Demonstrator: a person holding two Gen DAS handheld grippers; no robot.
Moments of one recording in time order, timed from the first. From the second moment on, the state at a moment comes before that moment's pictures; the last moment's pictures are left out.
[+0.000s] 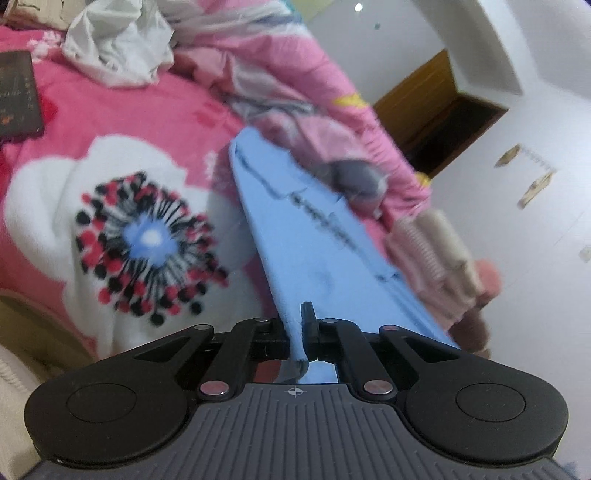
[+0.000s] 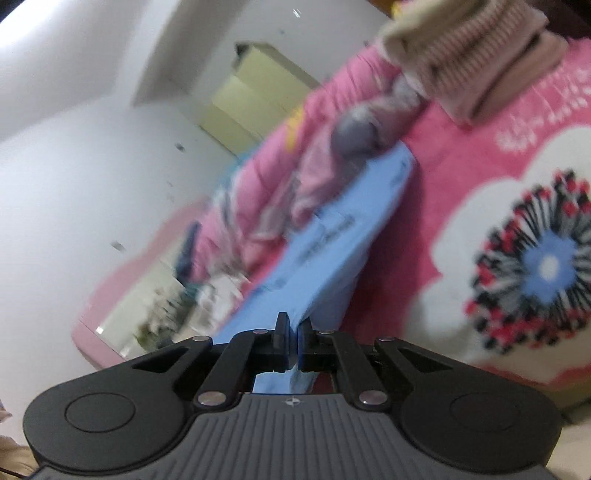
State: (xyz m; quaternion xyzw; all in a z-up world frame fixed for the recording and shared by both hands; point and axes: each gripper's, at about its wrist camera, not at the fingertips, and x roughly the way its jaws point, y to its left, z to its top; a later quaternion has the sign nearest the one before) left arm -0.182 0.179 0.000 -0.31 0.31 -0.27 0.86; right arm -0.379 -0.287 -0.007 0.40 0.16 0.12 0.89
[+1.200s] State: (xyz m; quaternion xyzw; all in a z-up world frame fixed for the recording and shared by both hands) left arm -0.221 0.207 0.061 -0.32 0.28 -0.27 0.87; right arm -0.437 -0.272 0.021 0.47 0.07 0.12 0.87
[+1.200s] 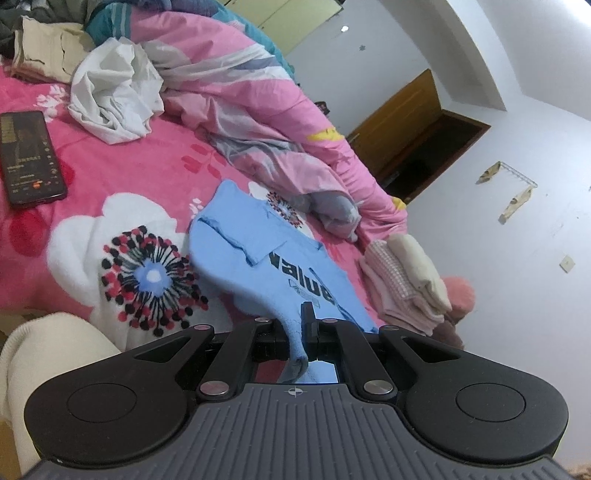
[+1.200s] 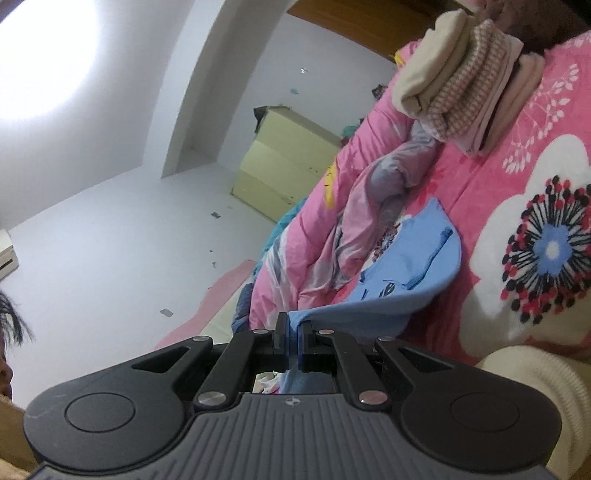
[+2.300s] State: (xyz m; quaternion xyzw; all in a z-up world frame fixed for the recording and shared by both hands) left arm 0.064 0.116 0.006 -0.18 0.35 -0.16 0.90; right arm -0.131 -0.395 -0.021 0.47 0.18 0.02 0.87
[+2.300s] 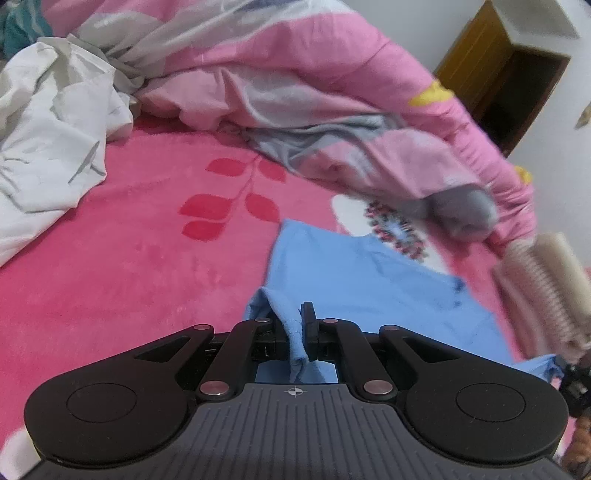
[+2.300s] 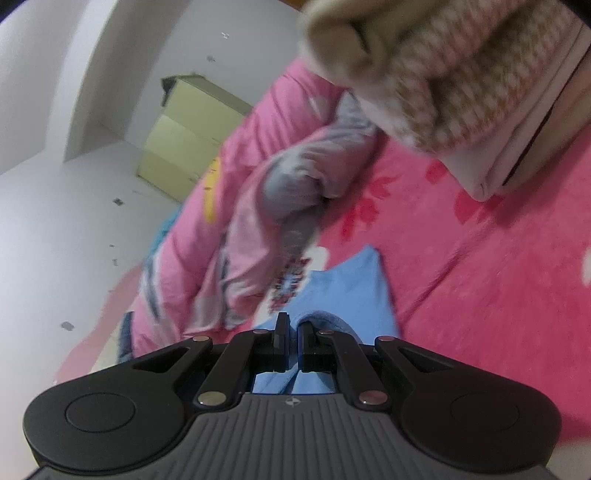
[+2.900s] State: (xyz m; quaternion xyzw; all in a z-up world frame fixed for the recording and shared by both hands) left arm 0.082 0.192 -0.022 -0.43 0.39 -0.12 0.80; right arm -0.128 -0.452 -0.073 0.64 0.25 -0.01 0.73
